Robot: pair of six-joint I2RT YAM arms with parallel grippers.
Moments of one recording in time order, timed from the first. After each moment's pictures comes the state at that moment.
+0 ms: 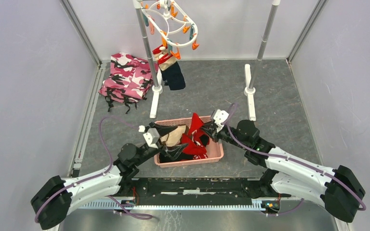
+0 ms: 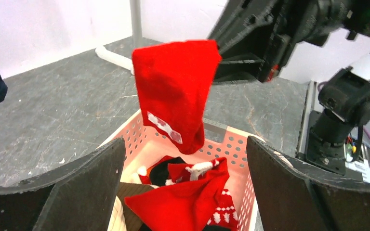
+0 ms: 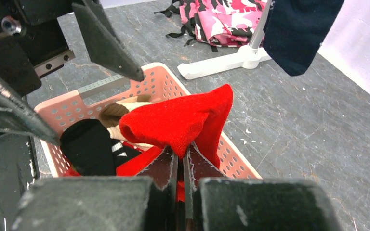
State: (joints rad) left arm -0.86 0.75 0.09 0.85 0.15 -0.13; right arm 0.85 0.95 0.46 0.42 -0.21 -0.14
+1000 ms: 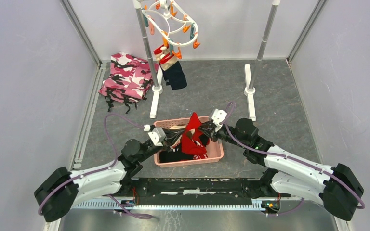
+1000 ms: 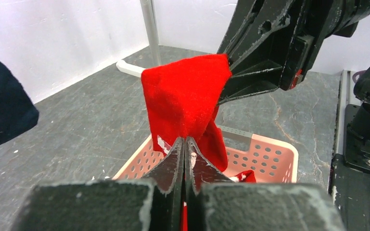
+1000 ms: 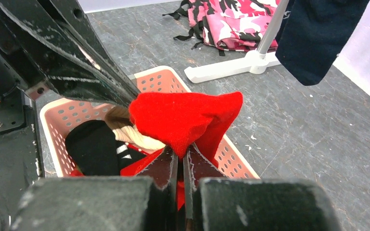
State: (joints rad) left arm -0.86 0.93 0.11 1.07 0.17 0.03; right arm 0.85 0.98 0.49 0.43 -0.26 -0.14
